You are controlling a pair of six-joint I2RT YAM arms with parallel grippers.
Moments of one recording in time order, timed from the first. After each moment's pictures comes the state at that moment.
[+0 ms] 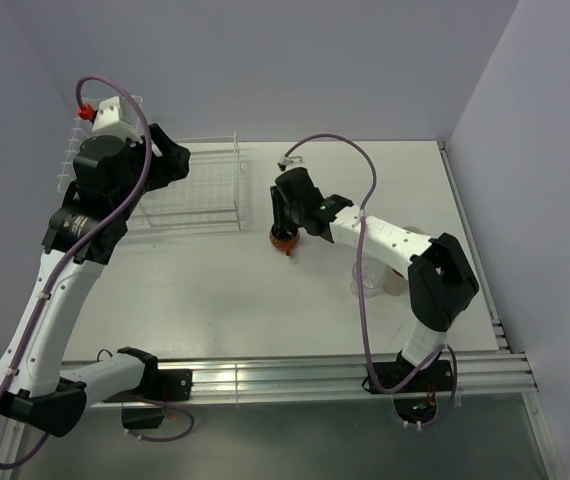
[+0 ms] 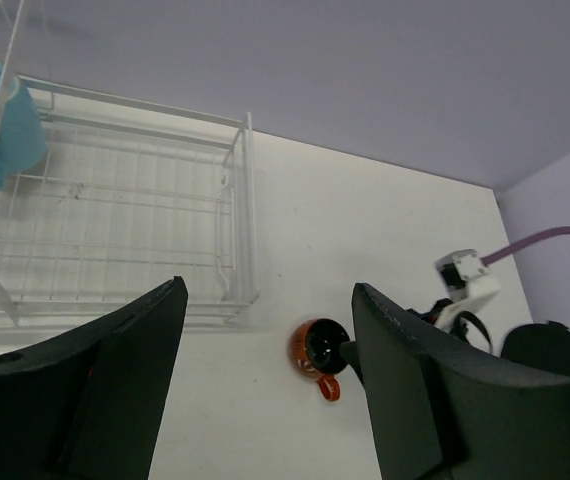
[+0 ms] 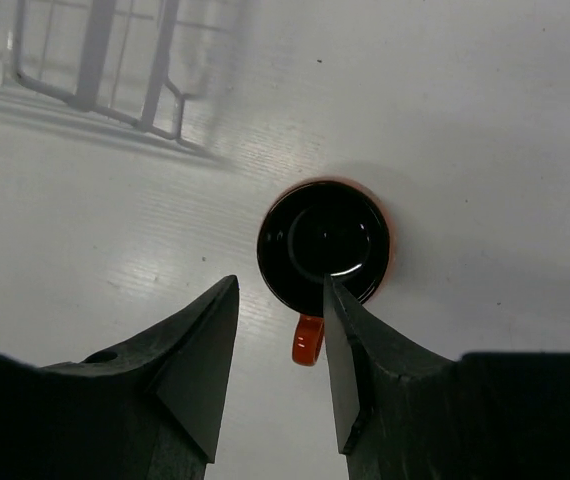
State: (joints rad) left arm -0.35 1.13 1.47 -0.56 -0.19 -0.48; right arm 0.71 1.71 1.34 -0.34 0.23 0.41
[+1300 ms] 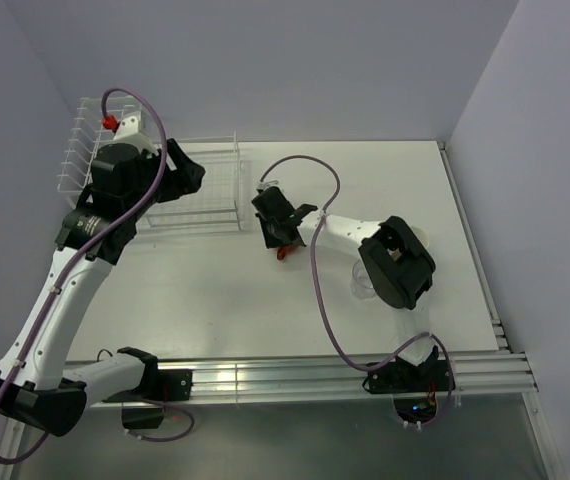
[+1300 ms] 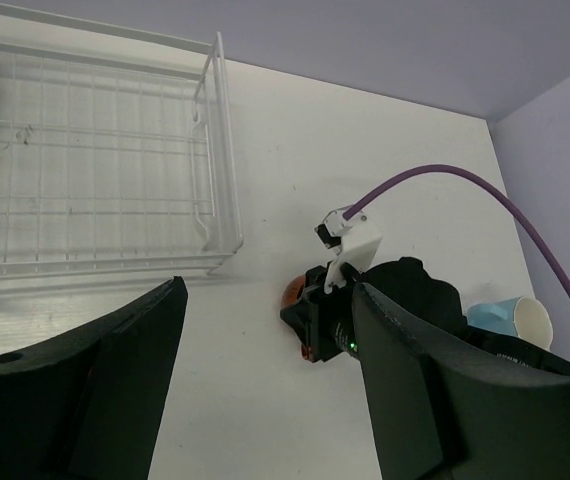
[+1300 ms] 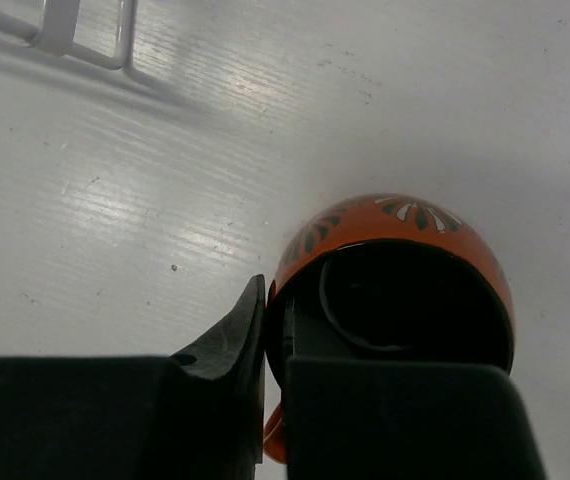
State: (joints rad) left arm -0.35 1.12 1.38 -0.56 -0.06 -0.49; right arm 0.76 1.99 1.41 -0.35 0.23 0.39
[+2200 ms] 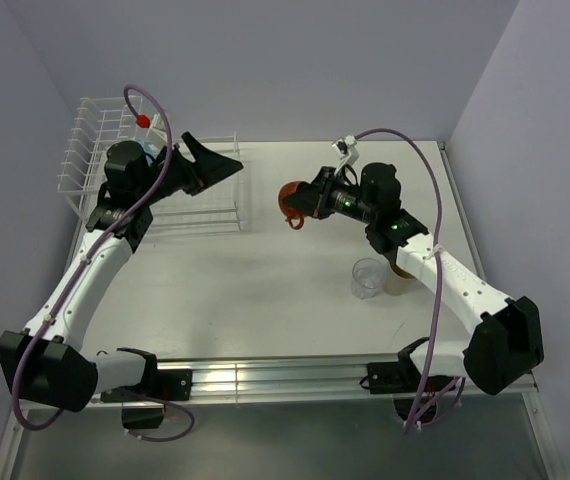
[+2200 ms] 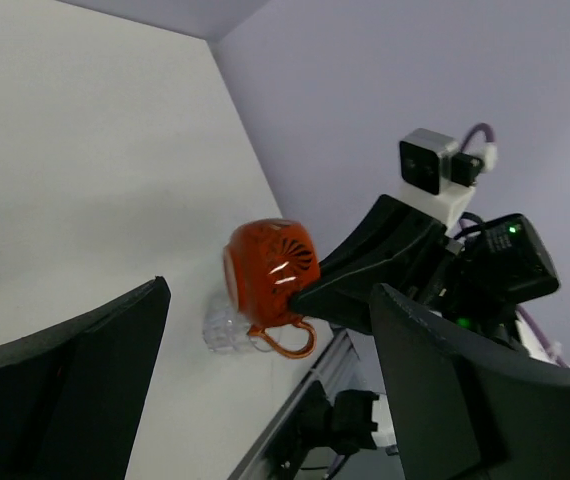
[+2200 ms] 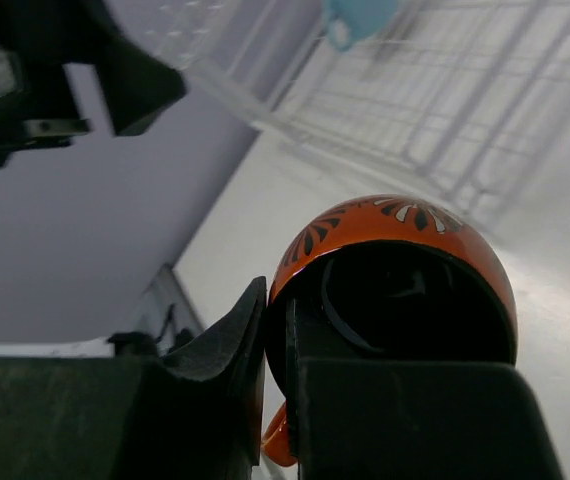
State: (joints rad) left arm -0.24 1.23 1.19 -0.08 0.58 -0.83; right arm 0.47 1.26 1.04 0.07 -0.45 0.63
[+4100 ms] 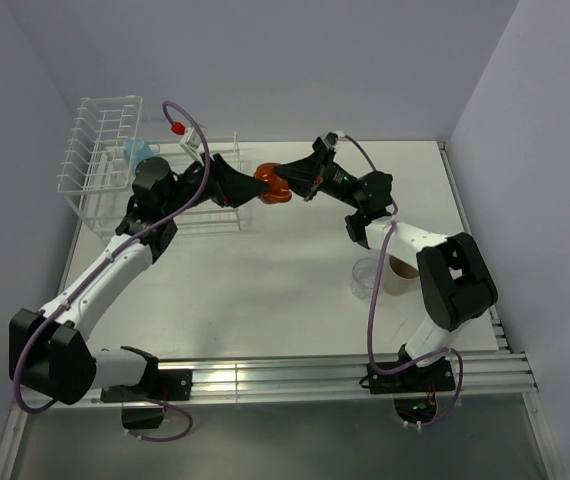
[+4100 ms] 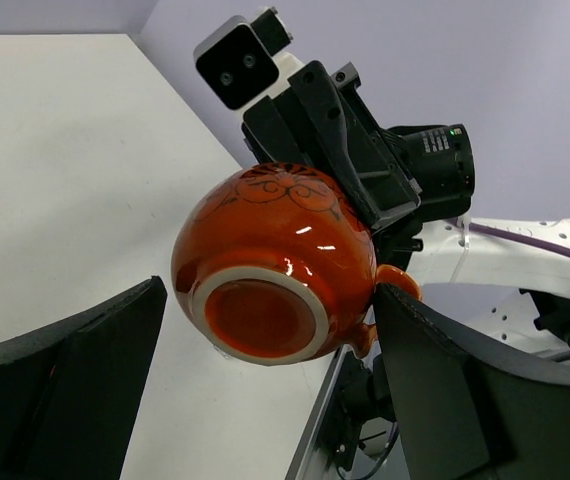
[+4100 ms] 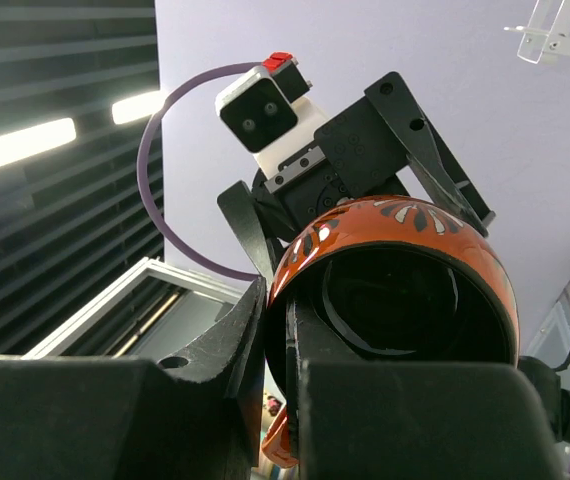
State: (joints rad) left arm -0.38 1.28 1.03 0.30 0.67 -0.75; right arm 0.41 1.66 0.98 1.23 -0.78 1.95
